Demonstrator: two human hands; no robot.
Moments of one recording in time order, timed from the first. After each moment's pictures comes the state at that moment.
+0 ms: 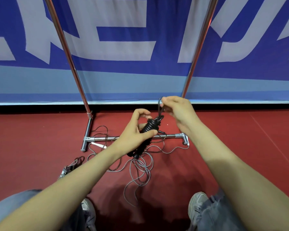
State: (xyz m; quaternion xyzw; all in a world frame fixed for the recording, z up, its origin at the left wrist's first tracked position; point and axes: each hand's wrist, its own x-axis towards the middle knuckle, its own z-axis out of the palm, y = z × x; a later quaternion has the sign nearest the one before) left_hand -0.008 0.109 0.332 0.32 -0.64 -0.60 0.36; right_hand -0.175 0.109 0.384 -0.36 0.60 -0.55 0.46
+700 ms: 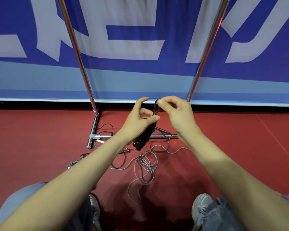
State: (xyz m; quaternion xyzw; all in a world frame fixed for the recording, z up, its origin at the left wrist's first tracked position) left_hand -0.007 0.085 0.339 0.41 -0.61 -0.55 0.38; right_hand -0.139 0.128 0.384 -0.47 0.58 -0.56 0.36
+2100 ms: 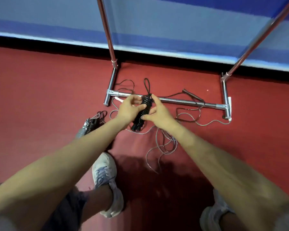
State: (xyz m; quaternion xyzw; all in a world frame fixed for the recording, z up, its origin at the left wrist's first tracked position) left_hand 0.097 0.034 0.161 0.64 -0.48 -0.51 0.31; right_hand -0.041 0.054 0.166 -0.54 0.62 -0.22 0.52
